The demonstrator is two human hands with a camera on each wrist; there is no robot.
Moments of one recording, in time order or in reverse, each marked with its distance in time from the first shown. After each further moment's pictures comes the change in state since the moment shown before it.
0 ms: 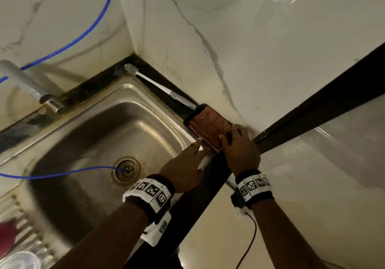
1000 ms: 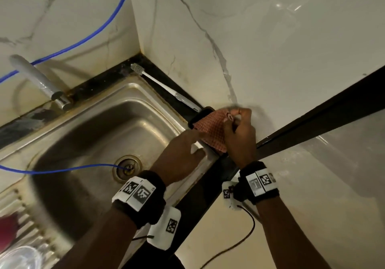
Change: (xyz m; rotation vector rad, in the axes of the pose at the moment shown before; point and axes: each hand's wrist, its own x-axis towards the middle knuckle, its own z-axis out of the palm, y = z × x) left_hand -0.024 0.012 -0.050 -0.383 0.343 -0.026; right_hand 0.015 -0.043 -0.037 0.668 0.162 -0.099
